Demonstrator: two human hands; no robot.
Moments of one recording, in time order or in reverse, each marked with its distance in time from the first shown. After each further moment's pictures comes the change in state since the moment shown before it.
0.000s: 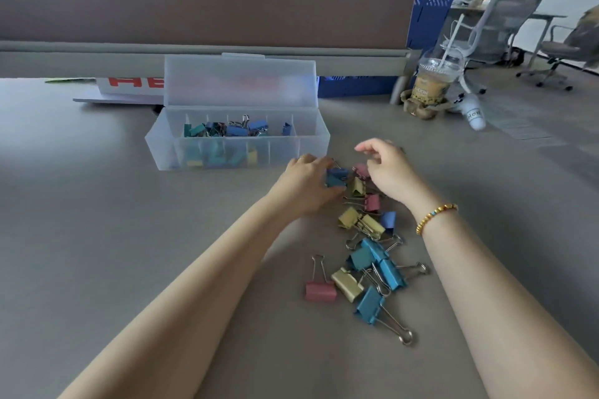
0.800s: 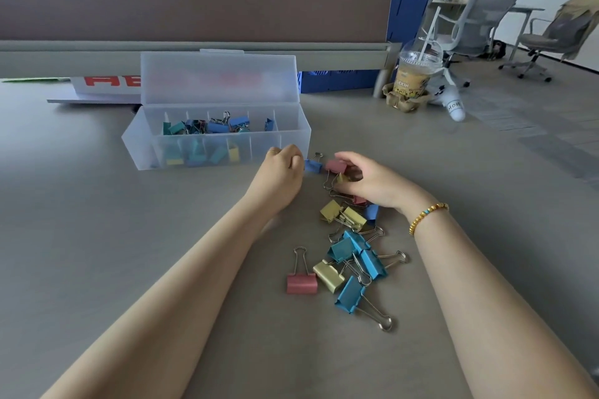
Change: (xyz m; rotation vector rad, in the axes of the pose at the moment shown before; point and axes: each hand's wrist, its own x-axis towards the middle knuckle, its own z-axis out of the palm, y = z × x) left_hand -0.003 0.001 0.002 -0.268 0.186 -0.075; right_hand -0.022 0.016 -0.008 0.010 -0.362 -0.002
